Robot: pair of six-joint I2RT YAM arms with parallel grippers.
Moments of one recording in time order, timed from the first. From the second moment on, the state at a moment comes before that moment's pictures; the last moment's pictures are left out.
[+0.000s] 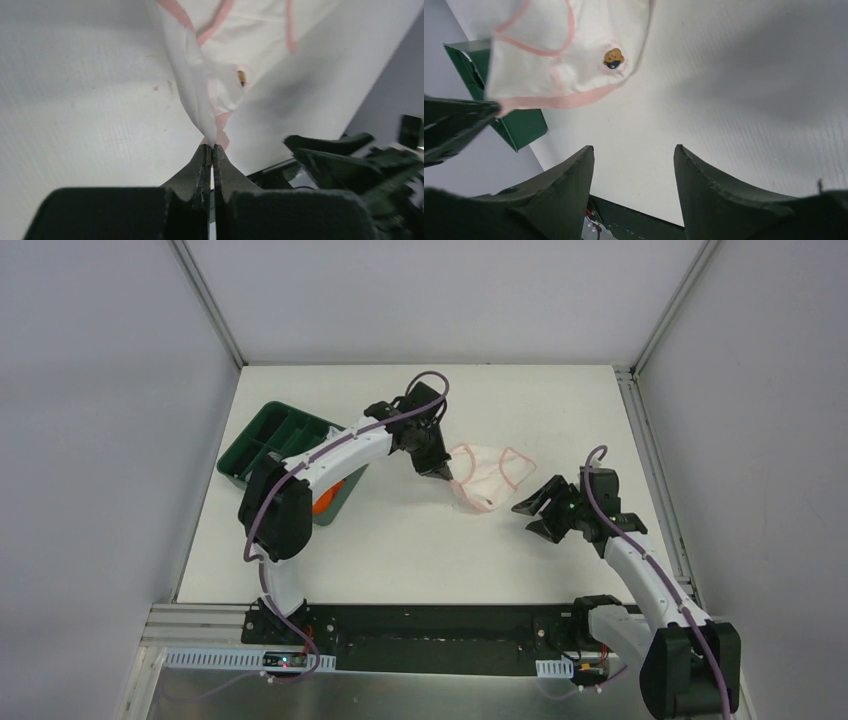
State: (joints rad) left arm -0.68 1.88 1.54 -0.73 0.18 -0.94; right arm 0.12 0.97 0.55 -0.44 -0.38 0.89
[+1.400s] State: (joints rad) left arm -0.69 1.92 2.23 -0.83 0.21 -0.98; right arm 0.60 1.03 0.12 0.57 0.09 1.53
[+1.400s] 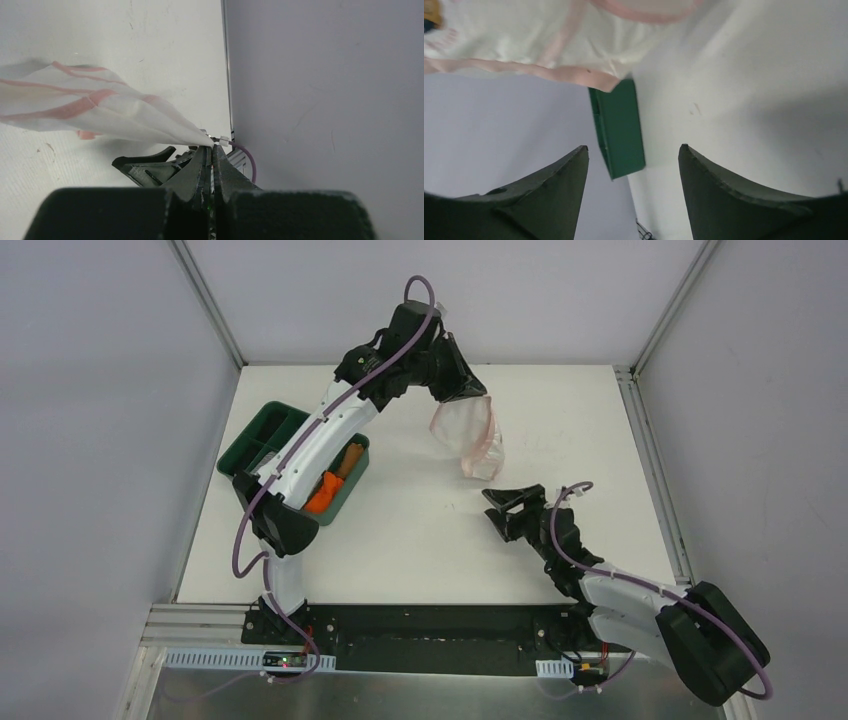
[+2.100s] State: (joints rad) left arm -0.69 1.91 2.28 -0.84 0.21 -1.00; right arm 0.61 1.36 0.25 0.90 0.08 1.59
